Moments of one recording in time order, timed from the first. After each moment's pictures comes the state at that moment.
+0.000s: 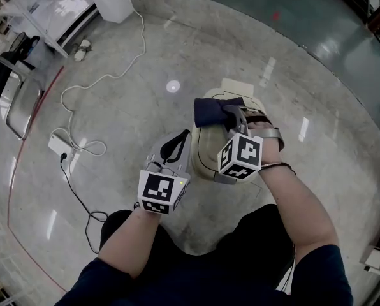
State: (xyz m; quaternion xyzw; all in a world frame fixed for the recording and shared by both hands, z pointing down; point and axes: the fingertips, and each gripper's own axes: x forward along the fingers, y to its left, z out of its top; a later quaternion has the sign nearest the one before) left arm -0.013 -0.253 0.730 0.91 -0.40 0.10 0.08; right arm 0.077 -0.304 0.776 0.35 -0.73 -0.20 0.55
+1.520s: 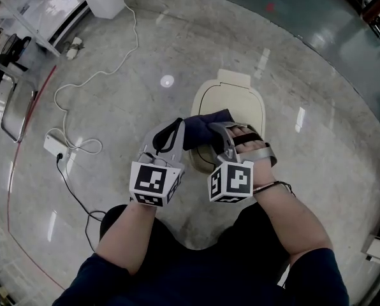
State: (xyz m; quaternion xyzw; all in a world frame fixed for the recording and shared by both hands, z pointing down) left arm -0.020 -0.266 0.727 0.91 -0.40 0.08 0.07; right arm 0.032 -0.242 0.778 0.33 -0.74 -0.23 0.54
